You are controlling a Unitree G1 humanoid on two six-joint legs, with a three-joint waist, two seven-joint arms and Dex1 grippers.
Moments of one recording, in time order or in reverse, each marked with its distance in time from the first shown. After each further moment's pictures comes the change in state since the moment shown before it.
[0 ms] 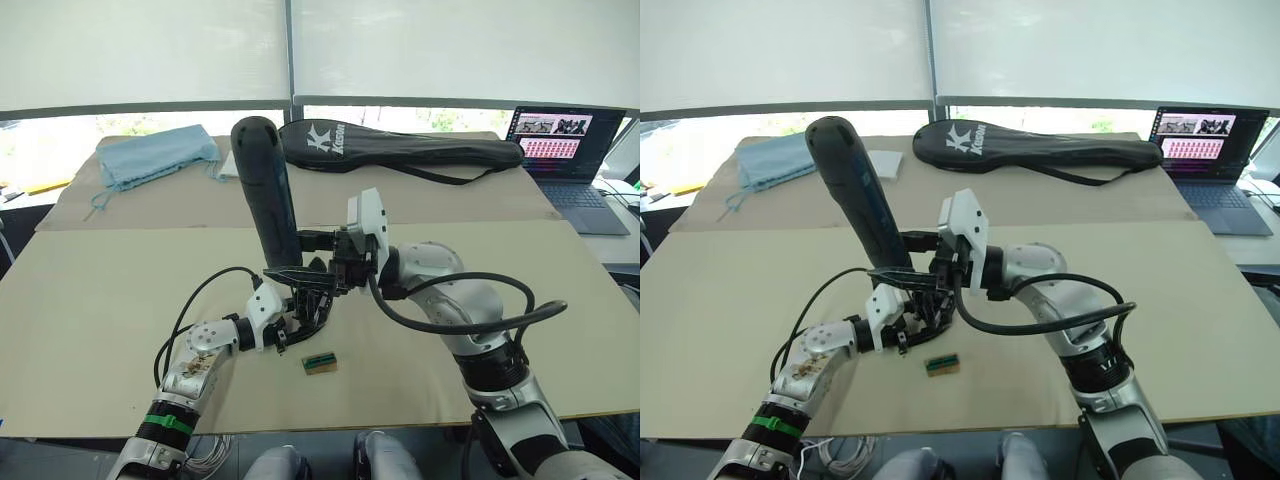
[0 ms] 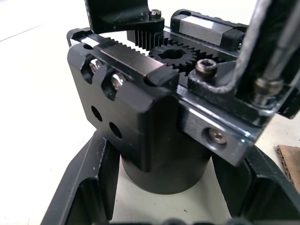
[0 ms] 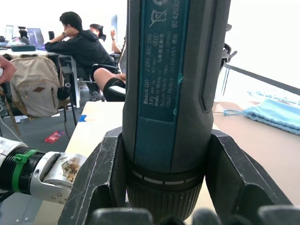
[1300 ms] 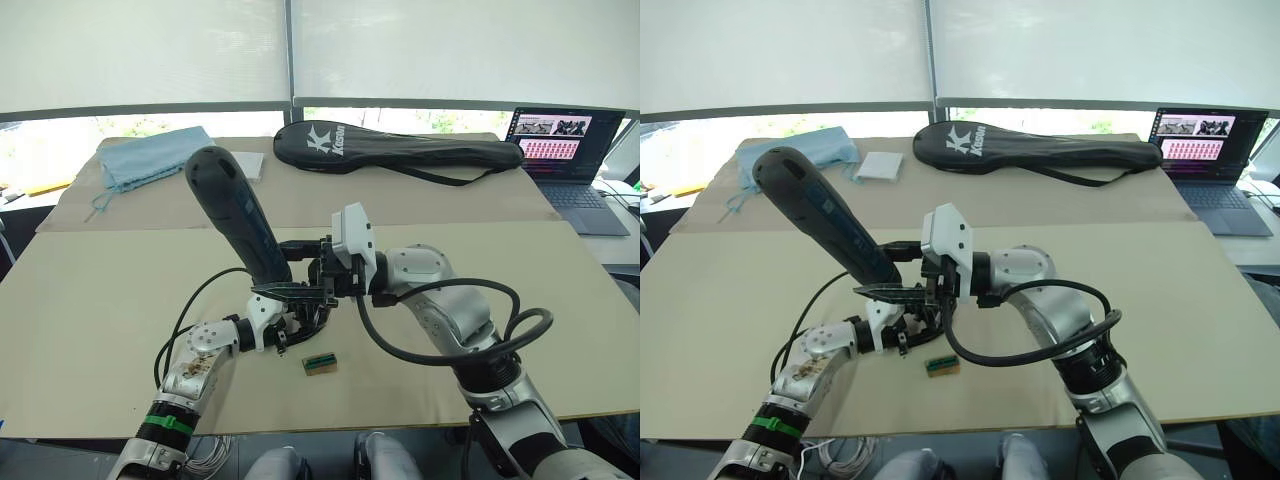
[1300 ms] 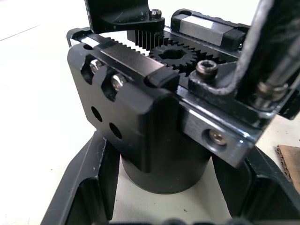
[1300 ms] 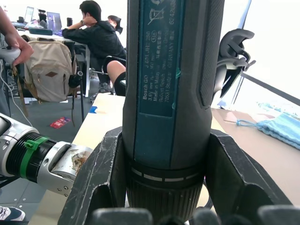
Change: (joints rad) left arm 0.003 0.000 -0.003 -0.001 0.000 0.001 0.003; right arm -0.015 -0.002 0.080 0.010 -0.057 -0.106 0.057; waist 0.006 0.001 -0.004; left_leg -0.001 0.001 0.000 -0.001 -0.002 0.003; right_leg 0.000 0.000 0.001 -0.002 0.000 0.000
